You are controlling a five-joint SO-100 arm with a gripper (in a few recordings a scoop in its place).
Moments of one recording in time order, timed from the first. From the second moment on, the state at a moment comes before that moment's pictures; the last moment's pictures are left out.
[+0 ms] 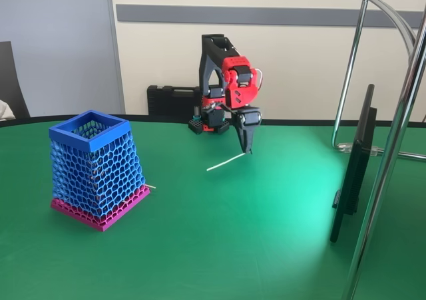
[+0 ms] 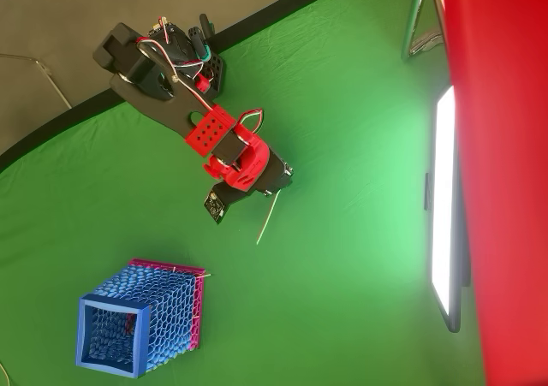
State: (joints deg) arm -23.0 96.7 110.7 55.2 2.8
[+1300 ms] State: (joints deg) arm 9.1 90.8 80.1 33.8 36.1
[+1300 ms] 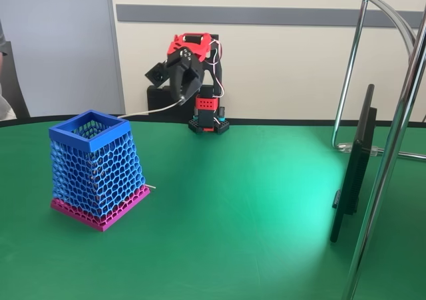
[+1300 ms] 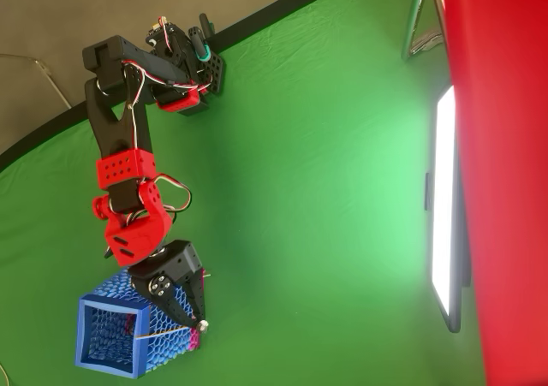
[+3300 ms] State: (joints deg) arm 33.7 104.0 103.3 12.4 61.9
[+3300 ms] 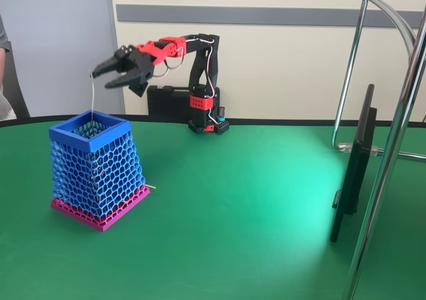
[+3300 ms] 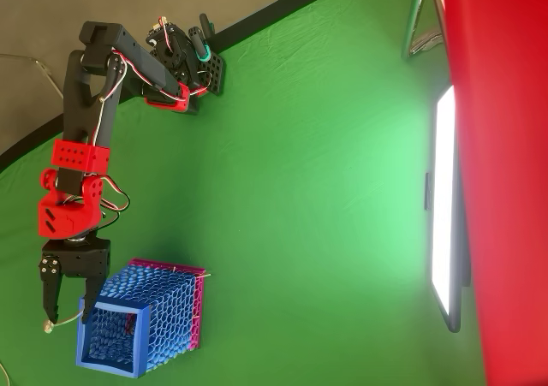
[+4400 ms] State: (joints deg) arm 38.6 121.5 132.9 3.0 31.6
